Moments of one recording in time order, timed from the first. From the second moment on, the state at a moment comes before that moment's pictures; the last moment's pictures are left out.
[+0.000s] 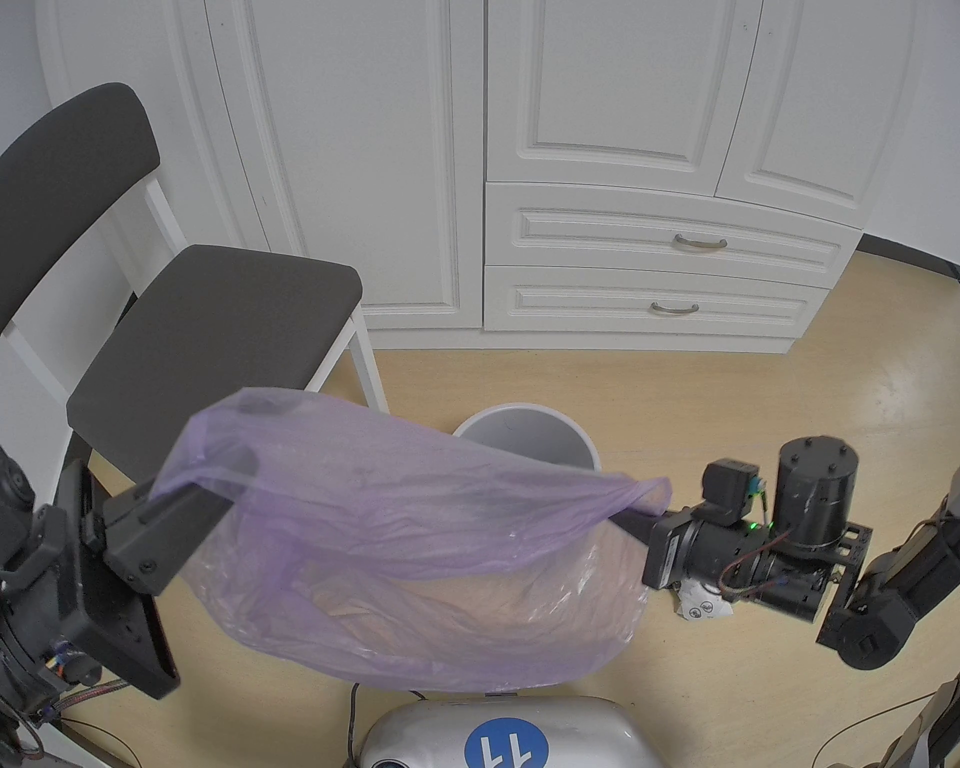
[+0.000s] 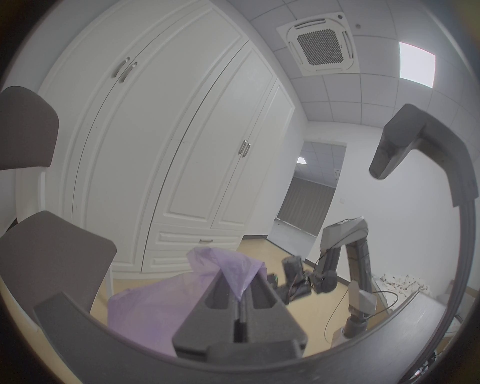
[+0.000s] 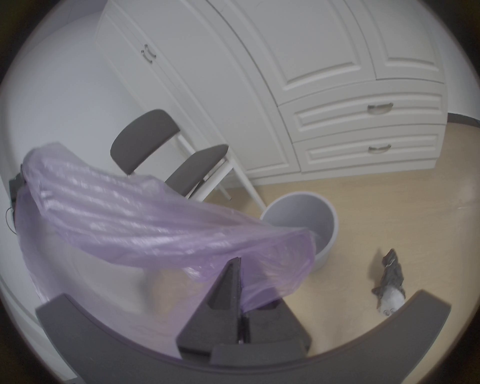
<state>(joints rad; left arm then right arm) -0.80 1.10 -0.24 -1.14 -0.09 -0.10 0.60 1.80 -0.46 -1.12 0.07 0.28</state>
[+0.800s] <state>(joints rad) -0.70 1.28 -0.49 -0.52 0.14 -0.20 0.59 1.55 -0.69 -0.76 -0.23 0.34</state>
